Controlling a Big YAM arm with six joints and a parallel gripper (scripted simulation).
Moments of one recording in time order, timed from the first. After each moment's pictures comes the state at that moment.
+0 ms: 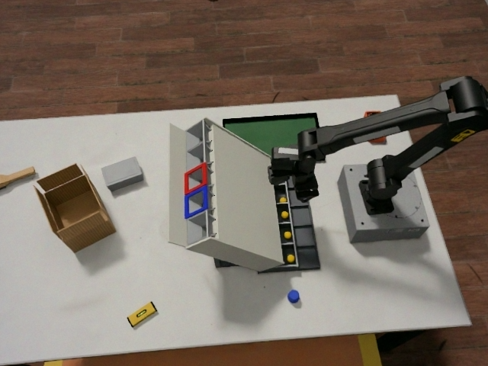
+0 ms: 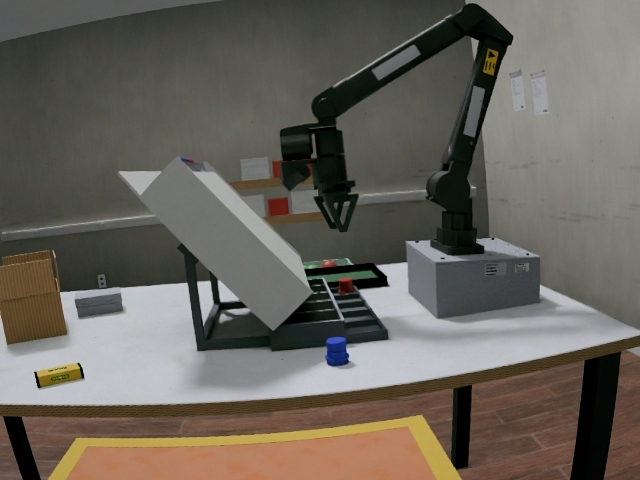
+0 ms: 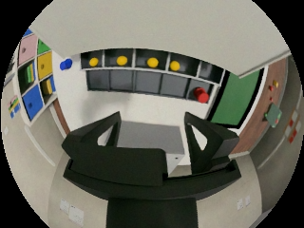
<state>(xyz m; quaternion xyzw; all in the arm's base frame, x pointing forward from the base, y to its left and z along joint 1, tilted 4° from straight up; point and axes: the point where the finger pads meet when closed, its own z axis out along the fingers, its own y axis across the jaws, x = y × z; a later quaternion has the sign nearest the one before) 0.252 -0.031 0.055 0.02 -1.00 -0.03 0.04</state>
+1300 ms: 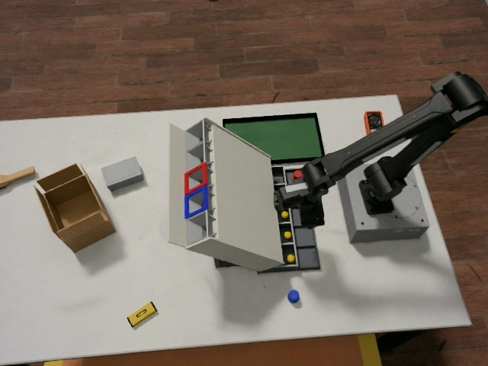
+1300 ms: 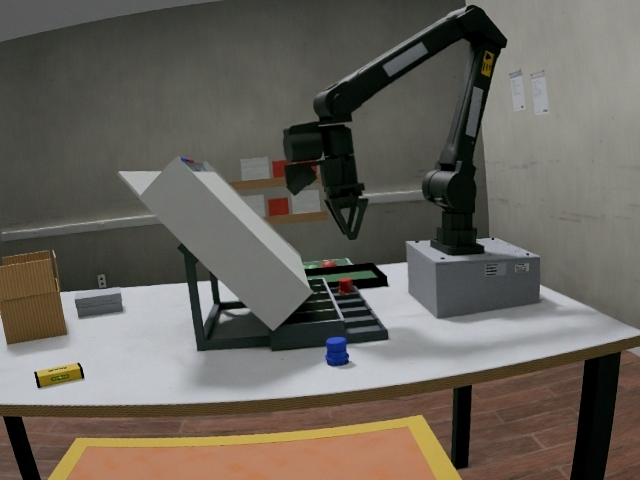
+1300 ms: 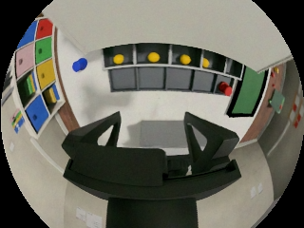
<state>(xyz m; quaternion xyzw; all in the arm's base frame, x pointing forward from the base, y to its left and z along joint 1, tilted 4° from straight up) 0.249 0.057 0.055 -0.03 -1.00 -0.02 0.05</state>
